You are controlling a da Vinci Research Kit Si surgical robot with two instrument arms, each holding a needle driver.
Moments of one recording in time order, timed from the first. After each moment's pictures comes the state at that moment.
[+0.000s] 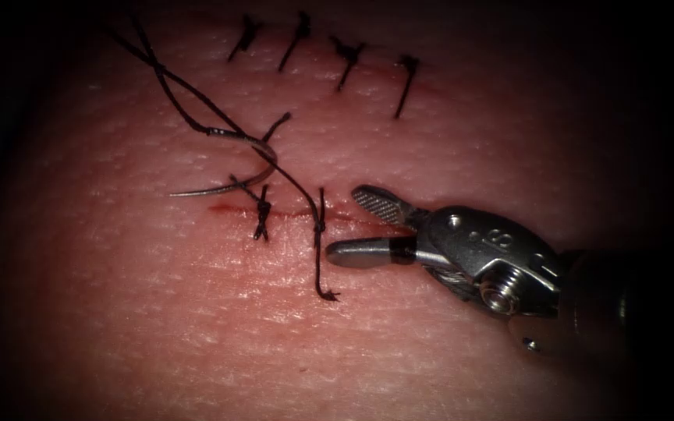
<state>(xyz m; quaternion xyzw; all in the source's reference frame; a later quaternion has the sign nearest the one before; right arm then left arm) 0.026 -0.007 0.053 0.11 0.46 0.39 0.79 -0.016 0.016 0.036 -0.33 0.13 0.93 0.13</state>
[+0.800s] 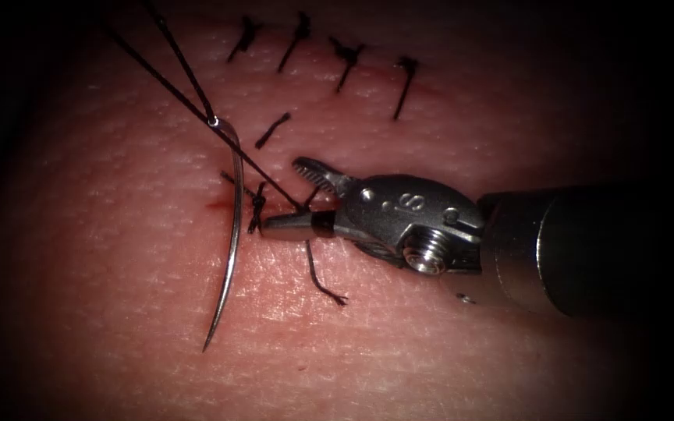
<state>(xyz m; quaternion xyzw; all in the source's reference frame) 0.032 -0.006 0.053 0.02 0.45 0.31 0.84 -0.016 0.016 0.032 -0.33 0.13 0.93 0.13</state>
